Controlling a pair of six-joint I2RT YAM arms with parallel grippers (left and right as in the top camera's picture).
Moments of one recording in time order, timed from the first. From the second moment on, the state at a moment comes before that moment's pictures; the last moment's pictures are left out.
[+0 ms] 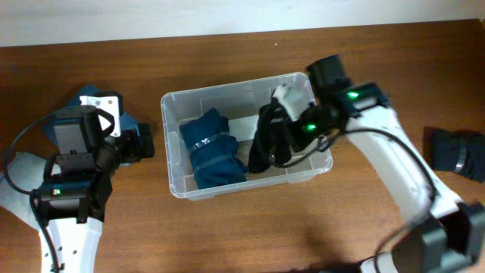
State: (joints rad) left arm 0.02 1.12 1.14 -0.76 0.02 0.00; right arm 0.28 1.65 1.44 -1.07 -0.46 -0.35
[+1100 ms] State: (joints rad) left arm 0.02 1.14 1.14 -0.77 0.02 0.00; right arm -1.01 1.66 1.11 -0.57 -0.41 0.20
